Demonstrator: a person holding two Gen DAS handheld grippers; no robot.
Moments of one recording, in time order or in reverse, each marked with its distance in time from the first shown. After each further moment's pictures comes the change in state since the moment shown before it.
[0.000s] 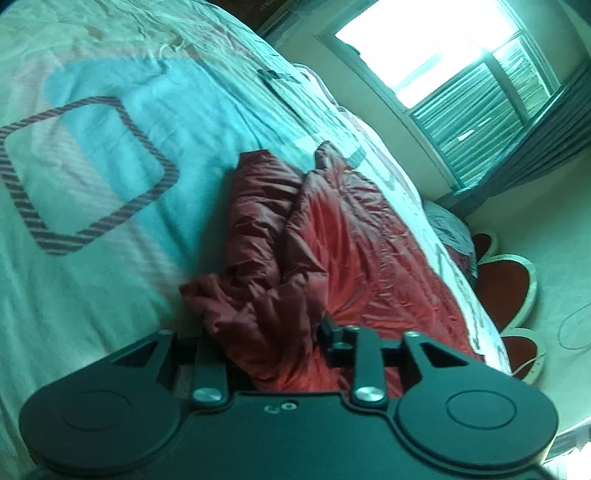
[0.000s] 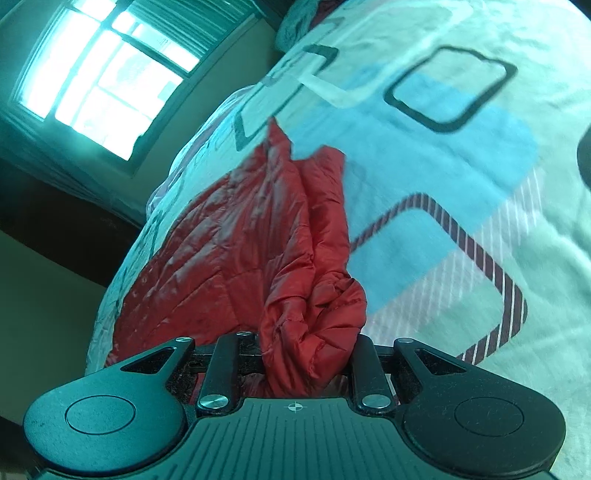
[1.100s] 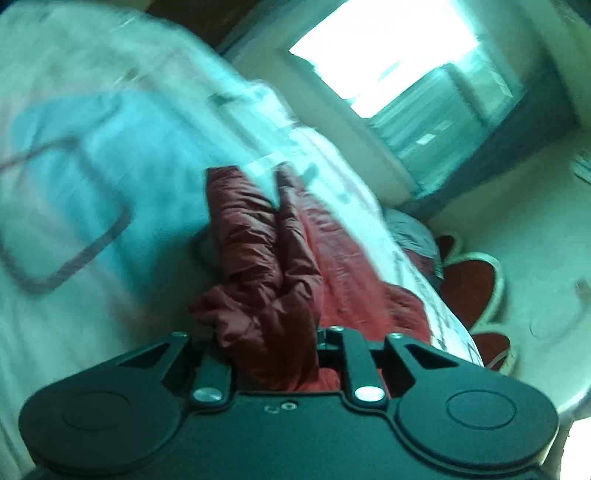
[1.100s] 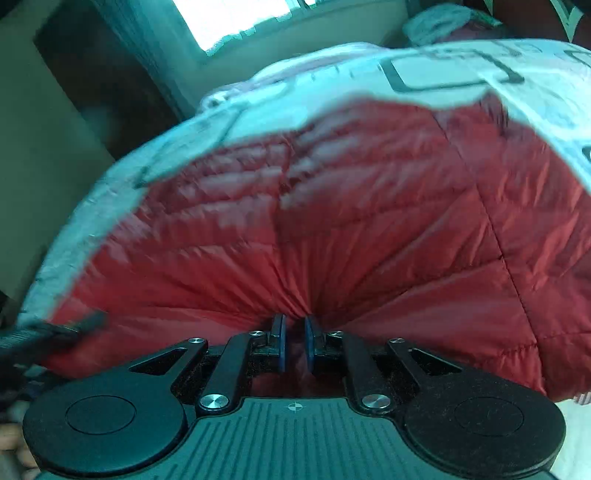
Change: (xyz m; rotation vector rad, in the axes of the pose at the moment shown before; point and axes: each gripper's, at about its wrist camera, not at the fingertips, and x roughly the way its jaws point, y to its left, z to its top) left arm -0.029 -0.024 0.002 0.103 -0.062 -0.147; right arm 0.097 0.133 -0.076 -0.509 0.131 -0.099
